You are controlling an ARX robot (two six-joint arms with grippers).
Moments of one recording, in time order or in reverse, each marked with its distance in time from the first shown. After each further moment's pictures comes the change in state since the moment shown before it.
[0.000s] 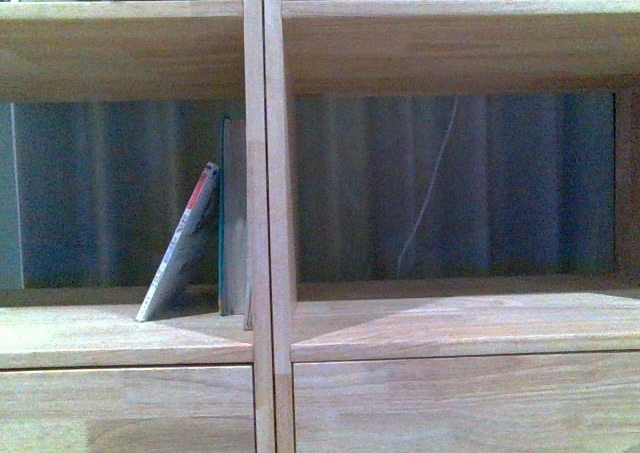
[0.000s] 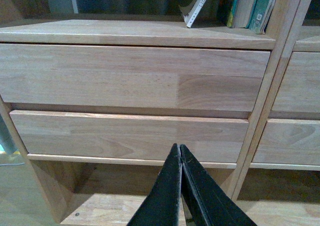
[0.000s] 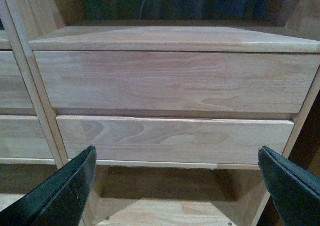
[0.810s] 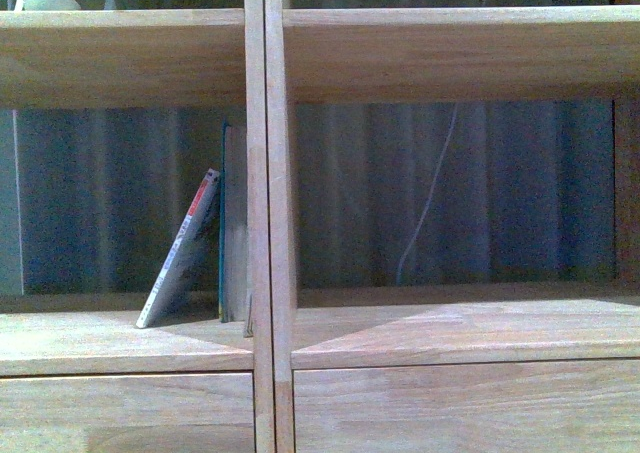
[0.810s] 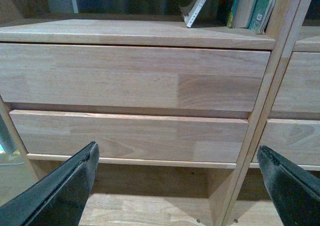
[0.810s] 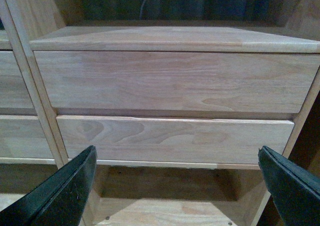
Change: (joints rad) left arm 0.000 0.000 0.000 0.000 0.000 -0.002; right arm 0.000 0.000 0.000 0.000 0.000 0.000
